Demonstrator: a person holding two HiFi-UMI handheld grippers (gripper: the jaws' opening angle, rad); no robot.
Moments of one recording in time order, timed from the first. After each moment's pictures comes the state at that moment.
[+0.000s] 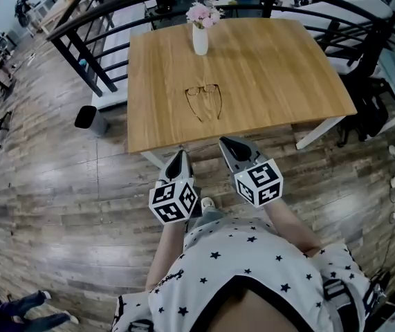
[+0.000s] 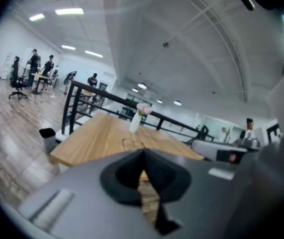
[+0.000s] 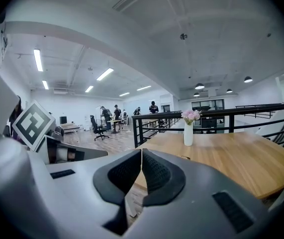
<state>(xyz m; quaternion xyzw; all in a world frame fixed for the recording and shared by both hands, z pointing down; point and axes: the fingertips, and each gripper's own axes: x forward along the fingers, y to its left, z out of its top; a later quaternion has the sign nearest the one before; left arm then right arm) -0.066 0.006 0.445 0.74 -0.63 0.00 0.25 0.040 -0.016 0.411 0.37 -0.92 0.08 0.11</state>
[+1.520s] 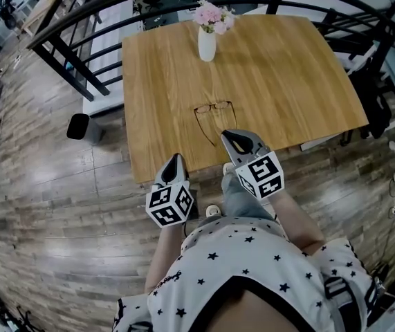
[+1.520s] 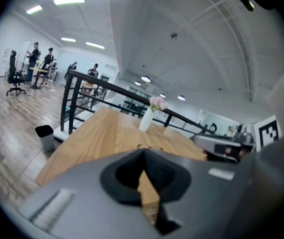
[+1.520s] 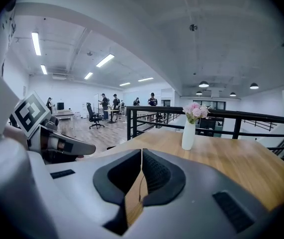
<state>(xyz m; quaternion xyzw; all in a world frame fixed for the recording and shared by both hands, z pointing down) -0.136 -0.120 0.486 0.73 -0.62 0.03 0.28 -0.010 -0.163 0.444 0.38 -0.91 0.05 0.17</state>
